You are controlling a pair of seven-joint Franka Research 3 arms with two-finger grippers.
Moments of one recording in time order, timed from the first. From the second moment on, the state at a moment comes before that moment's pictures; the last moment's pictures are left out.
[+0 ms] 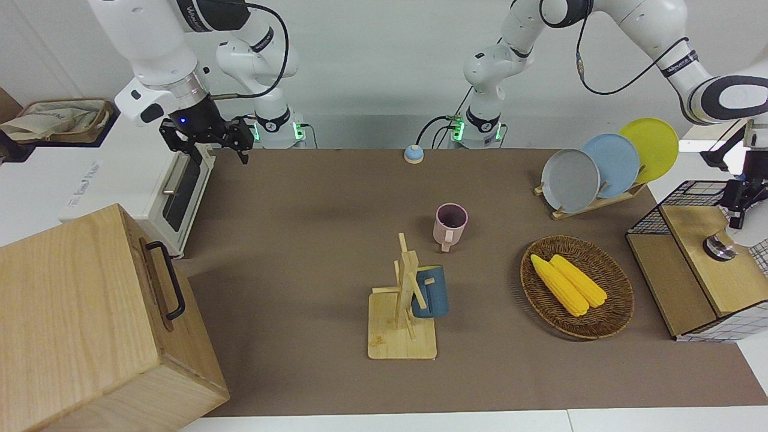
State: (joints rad) left arm 0.45 0.30 0.14 -1.51 -0.47 2.23 0.80; right arm -0.07 0.13 0.15 -1.38 0.03 1.45 0.12
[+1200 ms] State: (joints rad) left arm 0.37 0.21 0.13 -1.32 -0.18 1.57 0.44; right arm -0.07 0.13 0.15 -1.38 0.03 1.45 0.12
